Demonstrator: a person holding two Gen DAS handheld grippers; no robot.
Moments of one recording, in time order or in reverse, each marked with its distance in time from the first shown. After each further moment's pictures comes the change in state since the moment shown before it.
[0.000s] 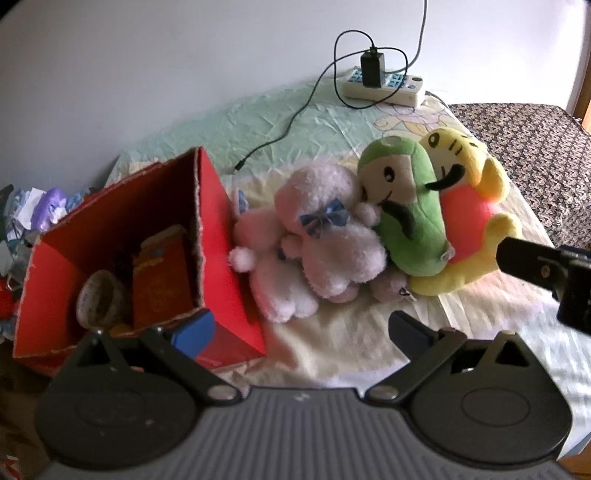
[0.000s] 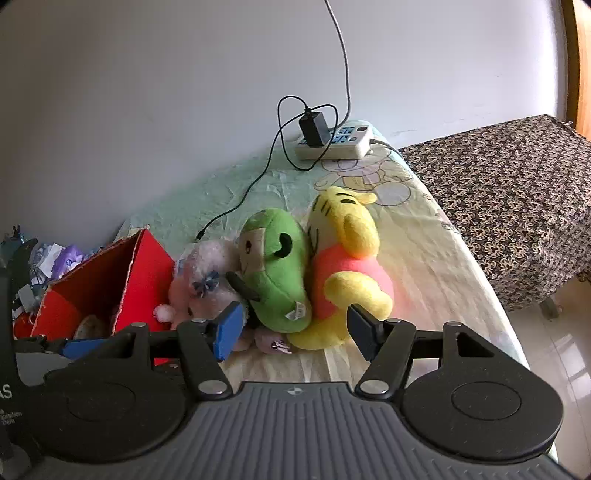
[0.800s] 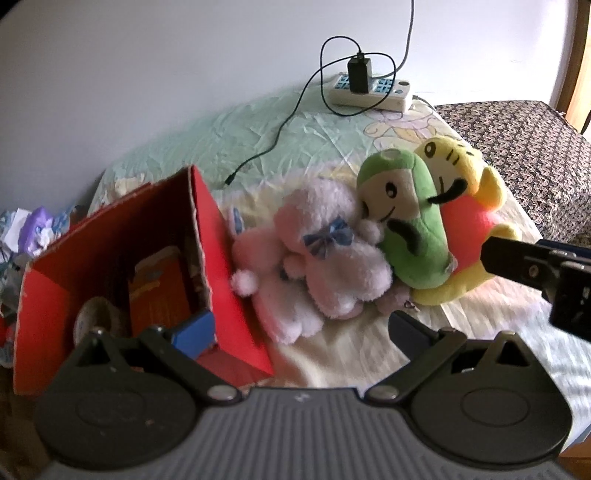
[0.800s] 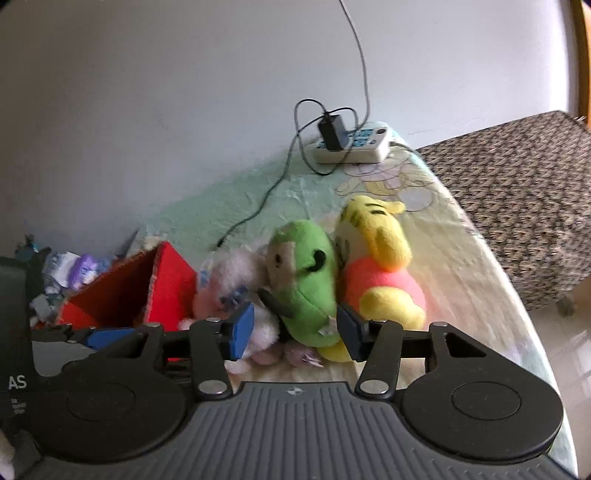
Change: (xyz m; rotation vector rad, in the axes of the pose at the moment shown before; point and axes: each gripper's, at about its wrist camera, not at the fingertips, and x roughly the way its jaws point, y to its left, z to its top) left arm 0.005 0.013 0.018 0.061 -0.012 -0.063; right arm 0.004 0.013 0.027 0.045 0.004 0.073
